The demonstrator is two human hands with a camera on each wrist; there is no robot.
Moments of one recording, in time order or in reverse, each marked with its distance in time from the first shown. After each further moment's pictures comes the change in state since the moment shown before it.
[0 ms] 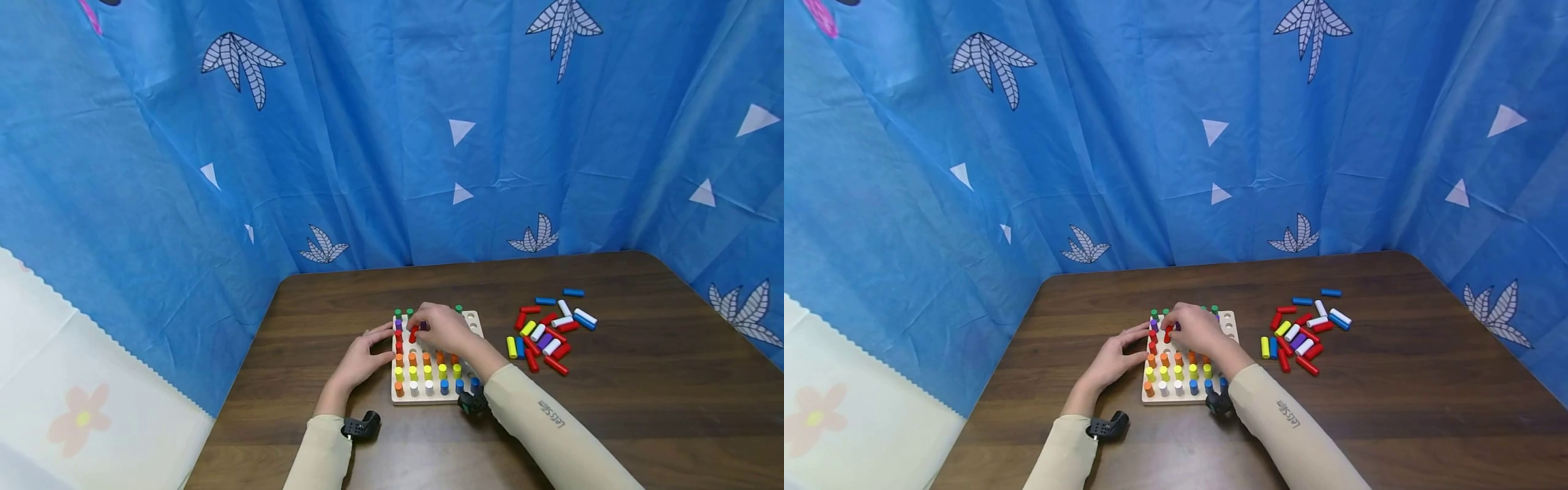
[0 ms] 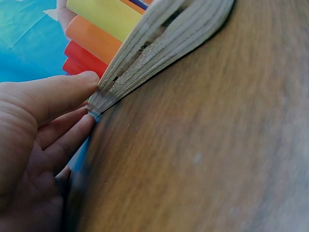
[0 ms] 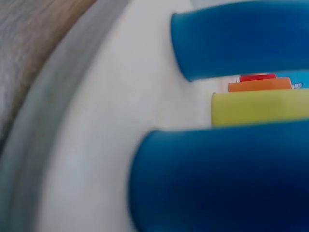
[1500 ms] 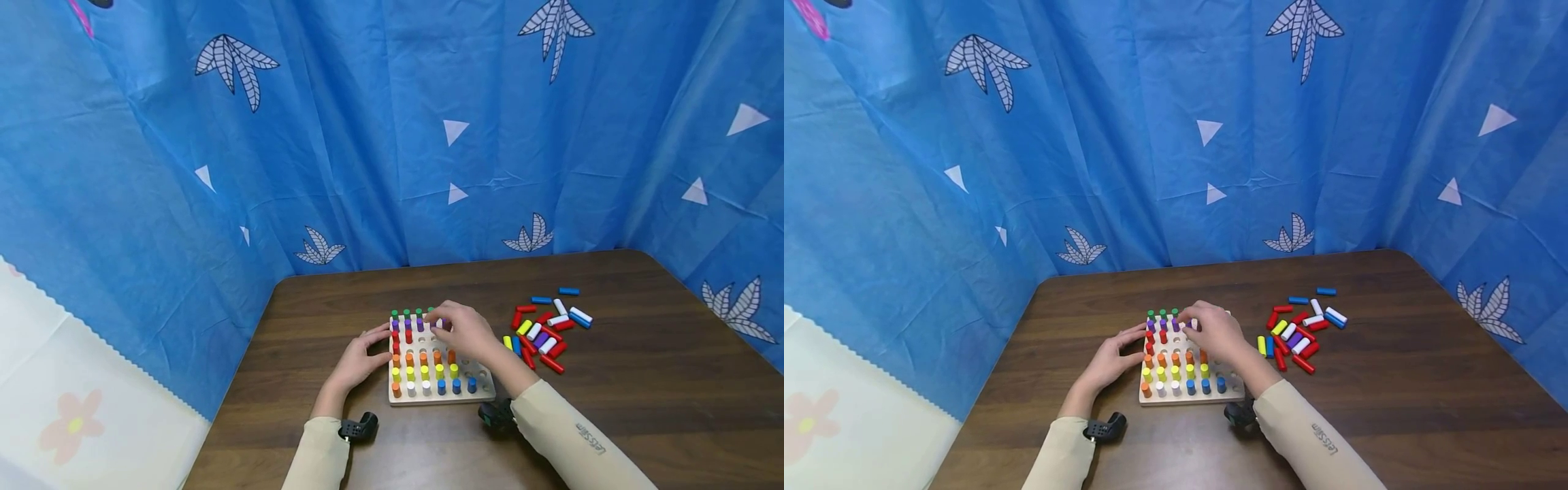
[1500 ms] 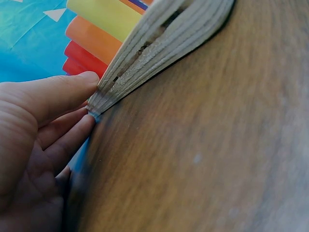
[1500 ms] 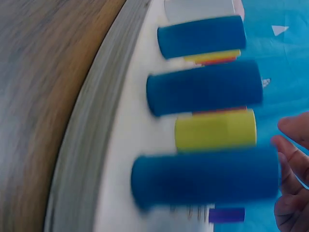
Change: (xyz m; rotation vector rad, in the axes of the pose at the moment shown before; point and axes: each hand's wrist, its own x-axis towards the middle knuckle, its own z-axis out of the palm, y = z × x) left_hand 0.000 0.001 -0.003 -0.013 -0.003 -0.007; right_hand -0.040 0.000 -0.025 0.081 0.144 0.137
